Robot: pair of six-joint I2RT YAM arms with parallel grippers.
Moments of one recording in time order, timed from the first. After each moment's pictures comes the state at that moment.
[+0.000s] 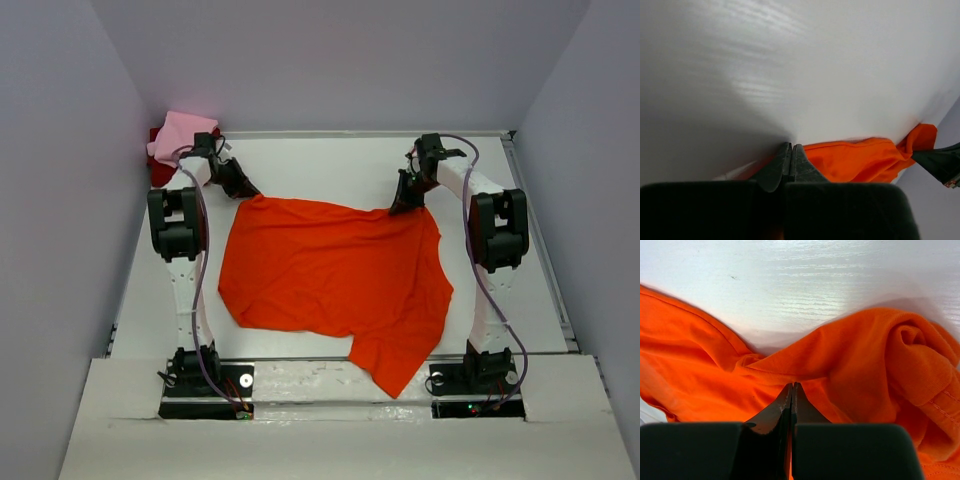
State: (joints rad) left arm 0.07 2.45 1.98 -0.65 0.62 -0.54; right arm 0.16 2.20 1.77 -0.79 -0.40 0.36
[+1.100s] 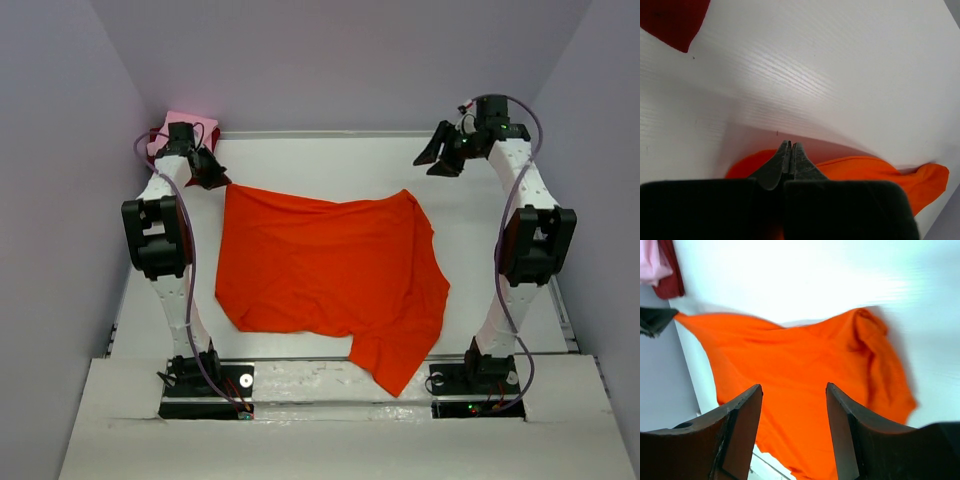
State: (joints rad) left arm 0.12 2.12 1.74 -0.54 0.30 -0.58; right arm -0.02 2.01 1.91 -0.83 -0.59 0.40
